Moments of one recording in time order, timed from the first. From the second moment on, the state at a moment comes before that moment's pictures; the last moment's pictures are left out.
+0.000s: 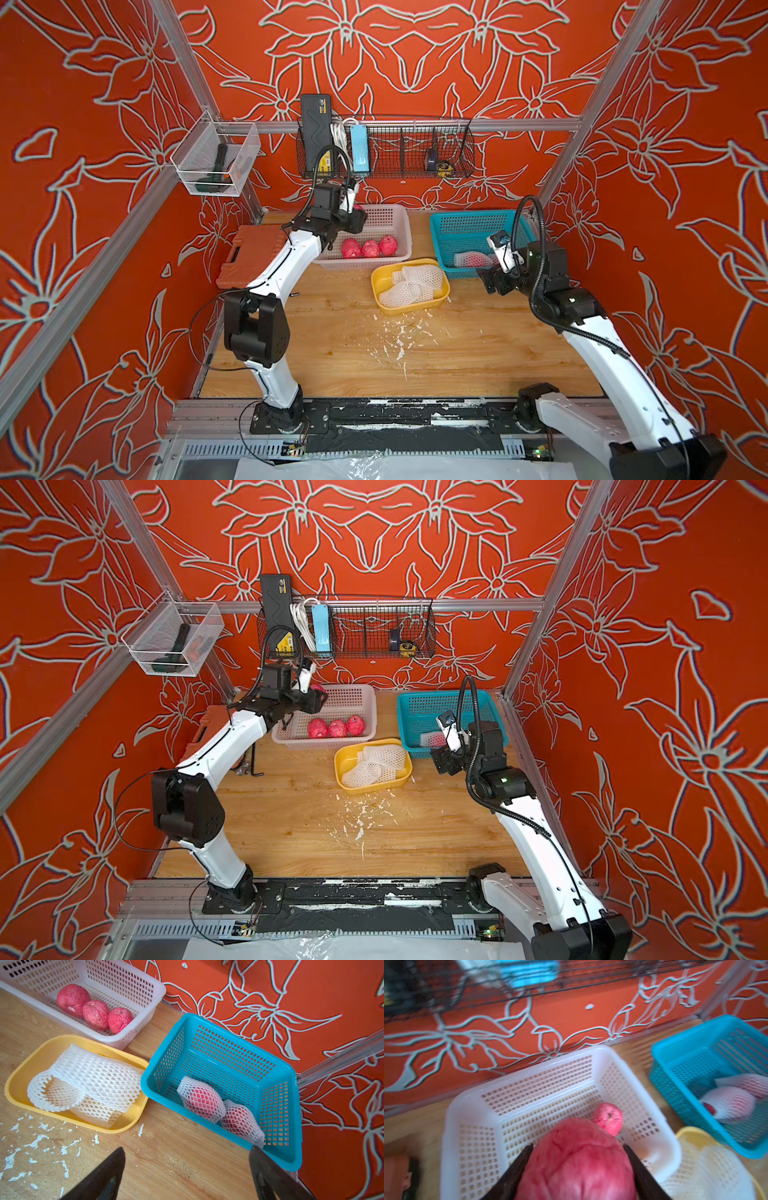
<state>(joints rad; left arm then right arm) -0.15 1.79 1.60 -0.40 0.13 0.03 0.25 0.99 0.98 -0.56 -0.08 -0.34</state>
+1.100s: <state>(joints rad) -0.08 2.07 1.51 -0.42 0.00 -0.01 0.24 1.24 1.08 -0.54 0.00 -0.37</state>
